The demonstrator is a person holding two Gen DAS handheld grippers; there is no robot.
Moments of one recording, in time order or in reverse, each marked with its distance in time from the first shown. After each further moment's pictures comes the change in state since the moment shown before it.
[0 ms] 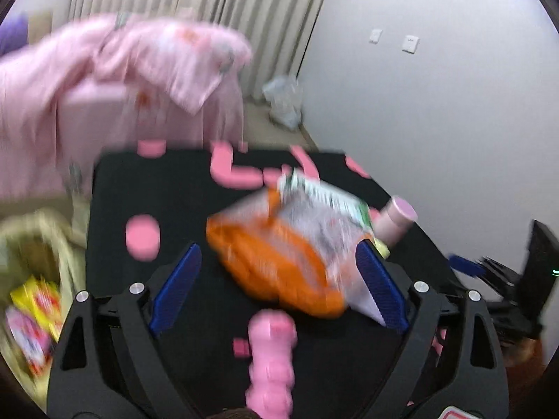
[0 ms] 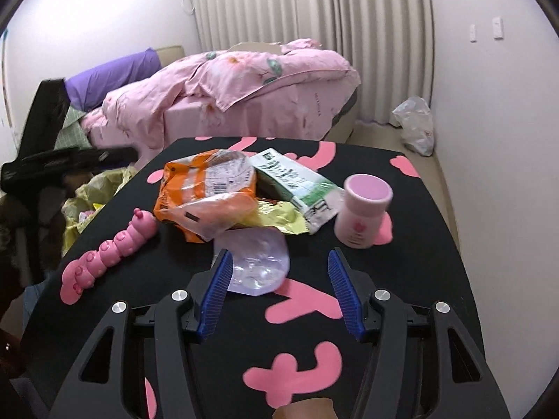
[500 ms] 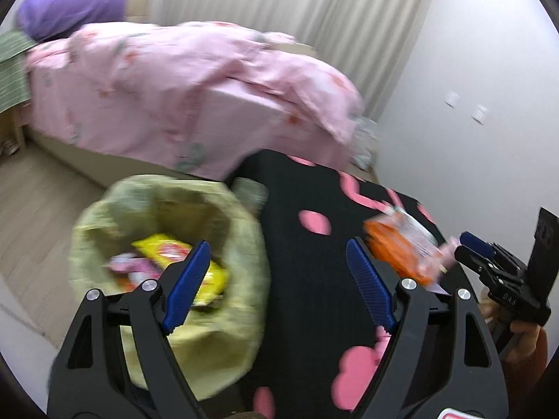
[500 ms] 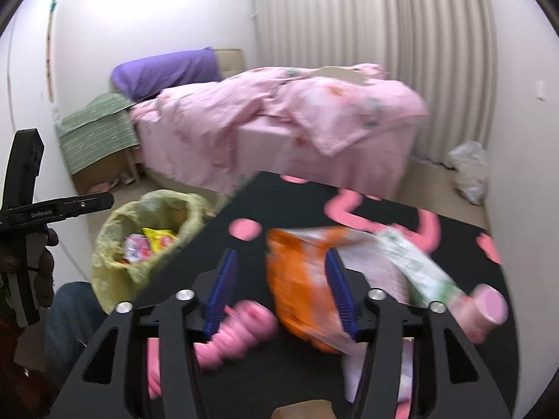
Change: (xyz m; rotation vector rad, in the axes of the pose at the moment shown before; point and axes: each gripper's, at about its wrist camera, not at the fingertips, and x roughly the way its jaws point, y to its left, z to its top) left arm -0.129 0.123 -0.050 -0.281 -0.082 0.182; right arm 0.034 0.123 0.077 -0.153 -0.046 0.139
